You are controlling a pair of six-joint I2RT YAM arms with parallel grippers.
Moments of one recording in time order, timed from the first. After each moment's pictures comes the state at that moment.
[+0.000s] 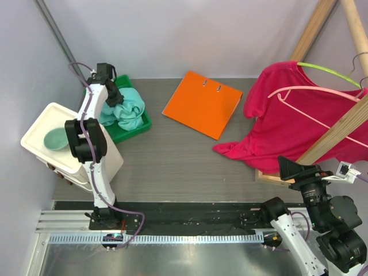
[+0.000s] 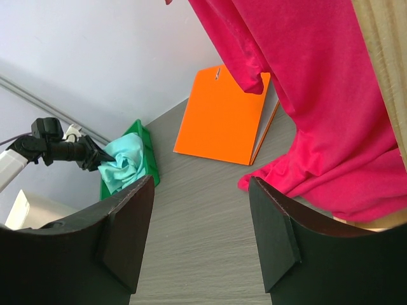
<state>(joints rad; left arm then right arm) 0.04 2.11 1.95 -0.82 -0.10 -0.43 0.39 0.06 0.95 -0.89 0.33 0.71</state>
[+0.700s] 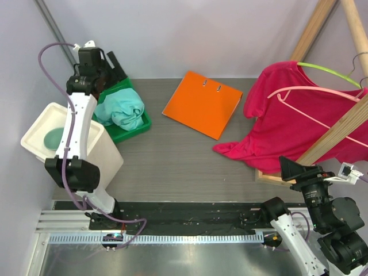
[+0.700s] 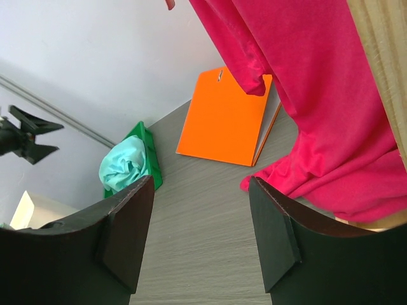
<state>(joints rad) -0.01 1.70 1.89 -0.78 -0.07 -0.48 0.39 0.06 0.96 -0.89 0.33 0.72</state>
